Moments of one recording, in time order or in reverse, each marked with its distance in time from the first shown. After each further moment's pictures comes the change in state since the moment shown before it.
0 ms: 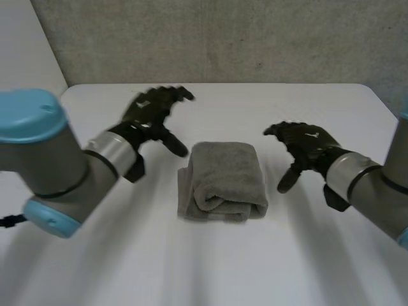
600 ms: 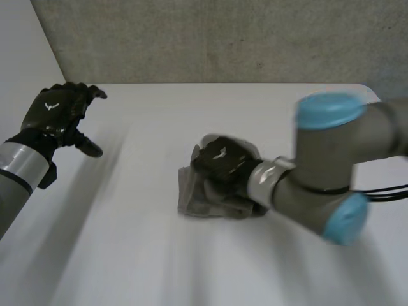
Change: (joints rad) left arm 0.376 0.347 -0.407 0.141 0.108 0.284; right arm 0.318 0.314 -0.376 0.122 -0.098 -0.511; left_hand 0.019 0.000 0.011 0.010 0.012; right_hand 1.044 1.092 1.092 1.076 1.083
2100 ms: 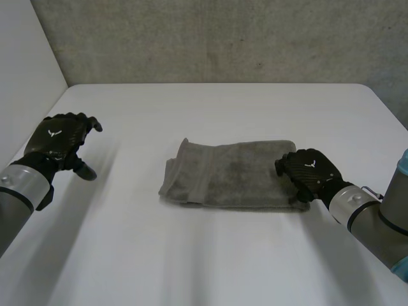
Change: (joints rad) left arm 0.057 -0.060 -0.086 0.001 0.009 0.116; right arm -0.437 -0.212 0.632 -0.498 -0.067 0.160; left_hand 0.082 0.000 0.077 0.067 0.069; right_hand -0.639 -0.689 -0.699 -0.697 -0.680
